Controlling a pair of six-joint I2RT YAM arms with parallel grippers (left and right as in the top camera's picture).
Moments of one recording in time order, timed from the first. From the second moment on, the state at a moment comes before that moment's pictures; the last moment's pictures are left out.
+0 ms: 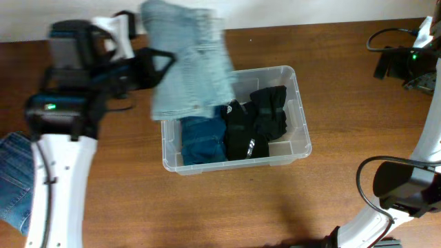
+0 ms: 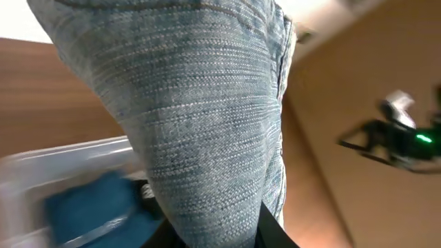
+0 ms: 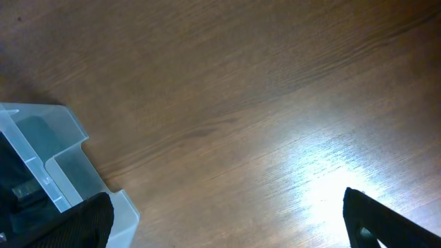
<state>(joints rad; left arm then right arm) -0.15 1.49 1.73 -0.78 0.63 -0.41 -0.37 1.94 2.32 -1.65 0.04 0.08</state>
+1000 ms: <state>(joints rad) -0.60 1.85 1.73 -0.49 0.38 -0.96 -0.37 1.94 2.32 -1.65 0.04 0.08</state>
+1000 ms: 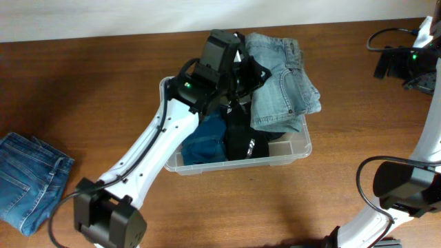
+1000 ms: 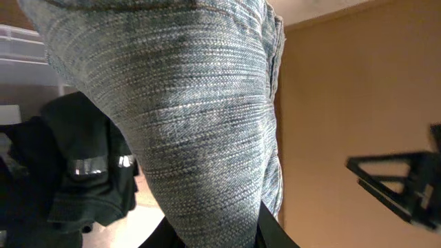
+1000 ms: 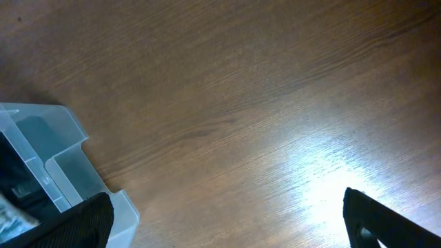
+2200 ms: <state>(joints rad) -0.61 1.89 1.37 -0.36 0.33 -0.90 -0.37 1.94 2.32 -1.65 0.04 0.08</state>
